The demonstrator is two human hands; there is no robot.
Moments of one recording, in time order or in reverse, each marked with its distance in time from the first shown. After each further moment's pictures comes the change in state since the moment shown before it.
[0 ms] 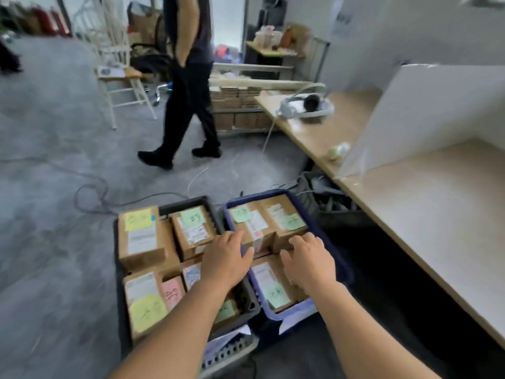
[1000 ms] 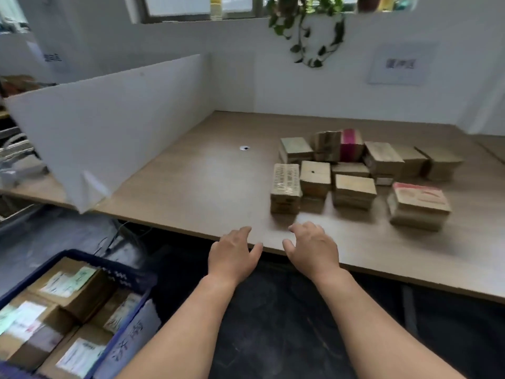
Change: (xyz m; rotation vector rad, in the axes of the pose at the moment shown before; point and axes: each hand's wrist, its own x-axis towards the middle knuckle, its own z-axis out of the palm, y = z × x) left_hand -0.175 0.482 0.196 0.078 -0.222 0.771; right_hand -0.300 0.453 -0.070 0.157 0.344 0.723
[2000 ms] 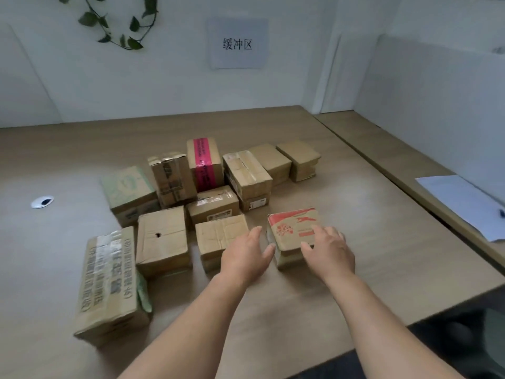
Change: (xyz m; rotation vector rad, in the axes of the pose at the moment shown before) left_hand 0.269 0.310 0.171 -0.119 -0.426 0.474; right_hand 0.169 0.329 -0.061 0.013 0.114 0.788
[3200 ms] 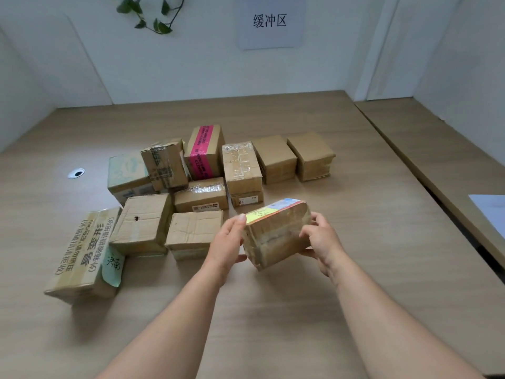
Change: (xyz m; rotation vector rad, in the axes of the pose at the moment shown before) left_hand 0.039 0.072 0.043 -0.993 0.218 -0.443; right_hand 0.121 0.075 0.000 1.194 -0.491 0.152
